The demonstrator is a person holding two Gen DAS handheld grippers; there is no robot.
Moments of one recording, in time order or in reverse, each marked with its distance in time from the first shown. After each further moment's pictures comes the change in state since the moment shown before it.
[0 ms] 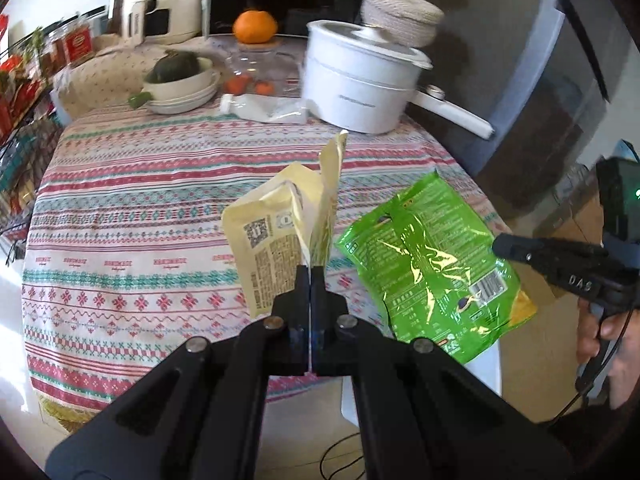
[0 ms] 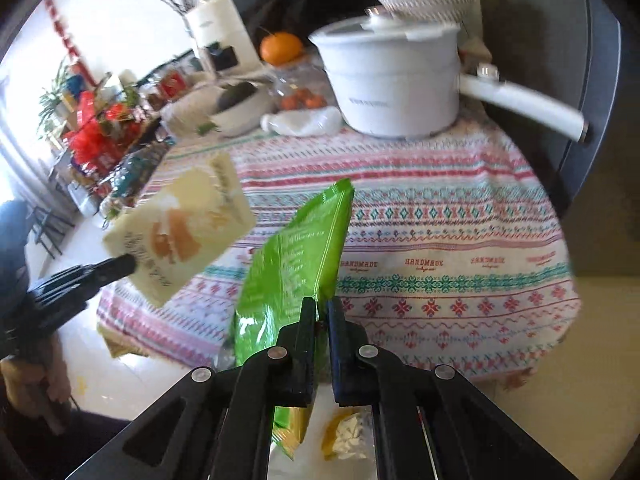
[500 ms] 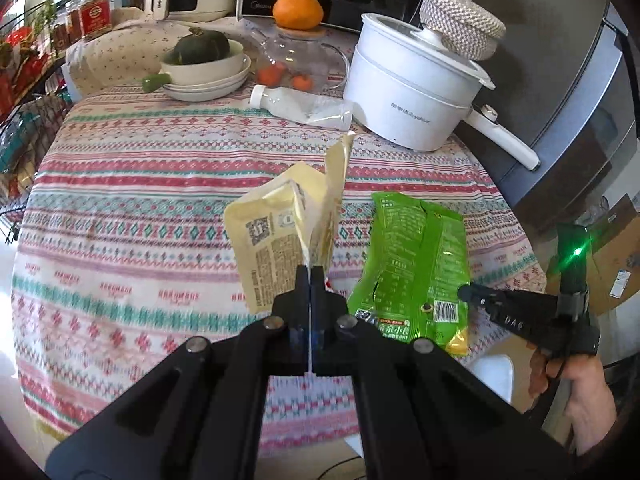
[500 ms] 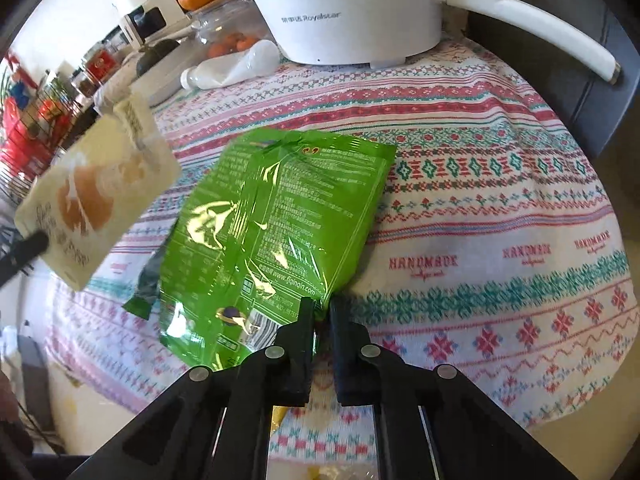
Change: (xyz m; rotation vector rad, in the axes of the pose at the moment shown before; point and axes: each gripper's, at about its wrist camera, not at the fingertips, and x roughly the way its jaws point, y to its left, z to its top) left arm 0.048 0.039 0.035 -0.125 0.026 0.061; right arm 0.126 -0.037 0.019 0.132 0.166 -0.090
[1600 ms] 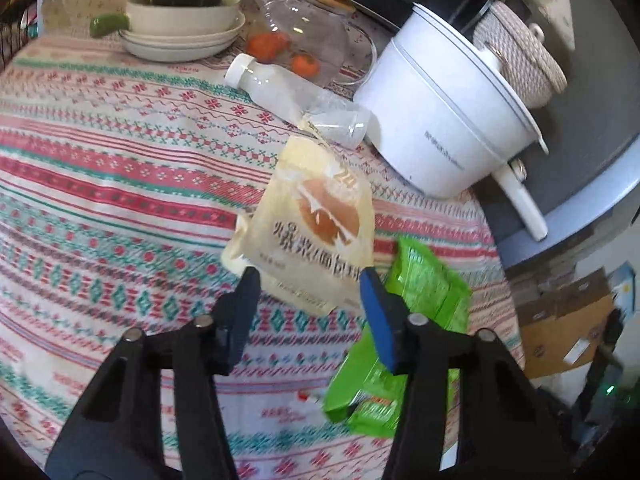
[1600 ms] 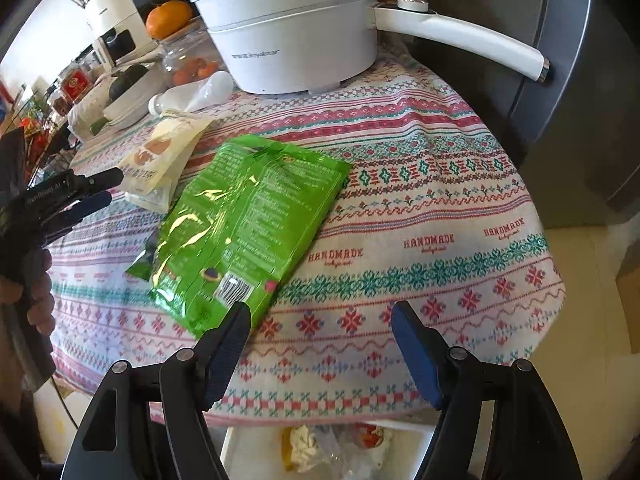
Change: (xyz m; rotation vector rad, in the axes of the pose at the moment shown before) left arm 0.120 0.020 0.057 -0.223 0.053 -0.178; right arm -0.040 -0.024 -0.007 0.056 -0.036 -0.140
